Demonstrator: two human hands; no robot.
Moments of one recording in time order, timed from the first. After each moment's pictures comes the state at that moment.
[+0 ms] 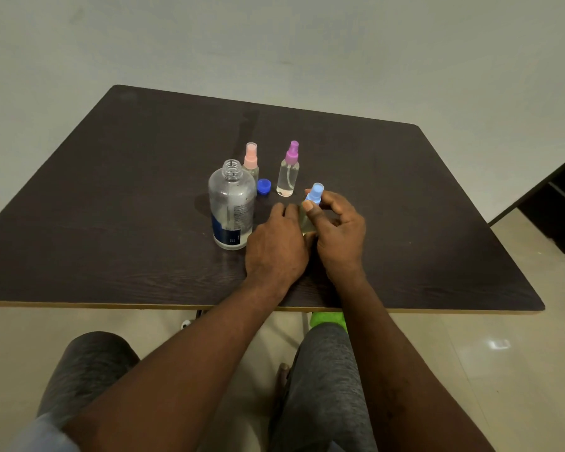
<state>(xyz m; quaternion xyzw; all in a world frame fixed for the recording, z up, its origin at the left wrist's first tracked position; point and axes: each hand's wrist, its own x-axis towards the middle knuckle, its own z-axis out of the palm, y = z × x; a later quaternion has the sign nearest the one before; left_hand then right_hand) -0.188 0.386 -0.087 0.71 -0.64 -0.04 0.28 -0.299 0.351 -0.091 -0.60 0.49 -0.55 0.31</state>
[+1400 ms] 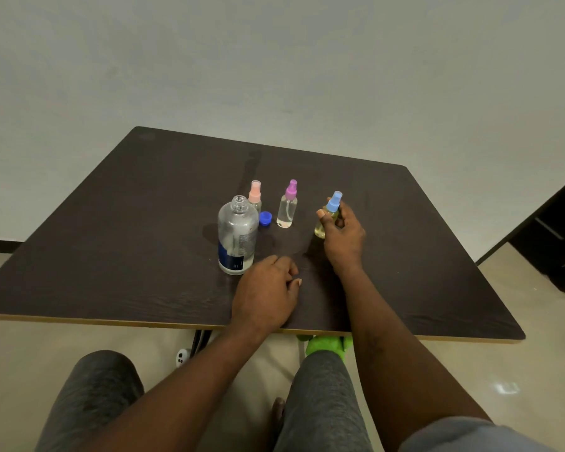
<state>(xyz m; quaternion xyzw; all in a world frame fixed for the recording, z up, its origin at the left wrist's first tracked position) -0.169 0.426 -0.091 0.67 -0.66 -0.10 0.34 -0.311 0.299 -0.070 -0.57 0.57 -0.51 0.29</state>
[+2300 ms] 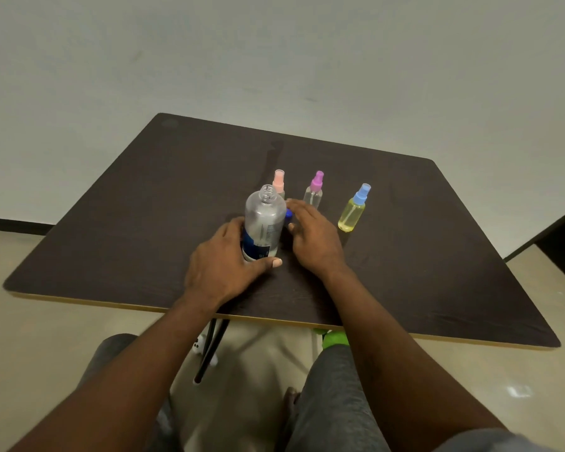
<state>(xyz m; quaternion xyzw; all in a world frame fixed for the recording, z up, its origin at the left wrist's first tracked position) -0.063 0.429 -0.085 0.73 -0.60 -0.10 0.32 -0.244 0.323 -0.078 -0.84 0.46 -0.27 0.11</state>
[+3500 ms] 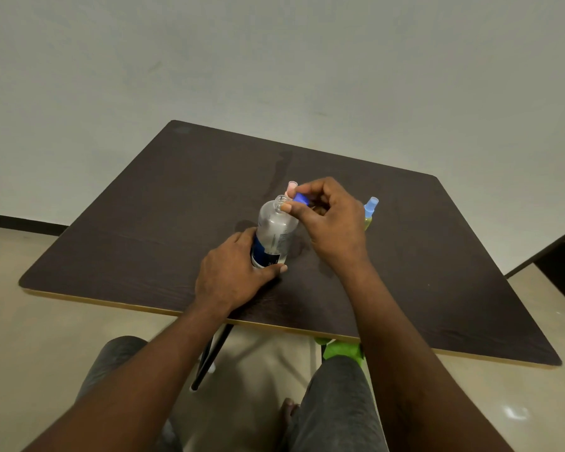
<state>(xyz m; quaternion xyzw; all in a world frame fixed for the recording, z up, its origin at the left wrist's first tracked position) -0.061 0.429 -0.093 0.72 -0.60 -0.06 0.35 -0.224 0.374 0.013 -0.73 0.41 -0.48 0.27</state>
